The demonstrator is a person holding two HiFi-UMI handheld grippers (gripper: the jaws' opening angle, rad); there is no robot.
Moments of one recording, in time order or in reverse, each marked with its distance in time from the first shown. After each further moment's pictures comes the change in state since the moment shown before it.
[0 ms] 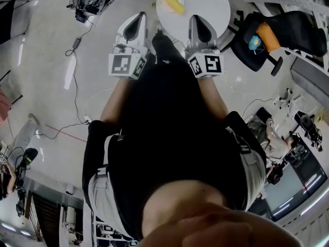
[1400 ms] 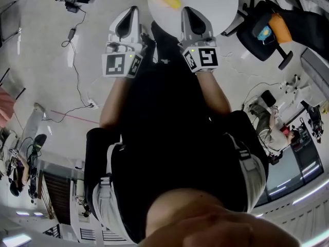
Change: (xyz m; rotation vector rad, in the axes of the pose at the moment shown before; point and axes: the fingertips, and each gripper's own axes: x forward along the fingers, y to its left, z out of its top) left arm 0.112 0.034 -0.079 -0.049 0.171 0.067; right arm 0.086 -0.077 -0.092 0.096 0.189 0.025
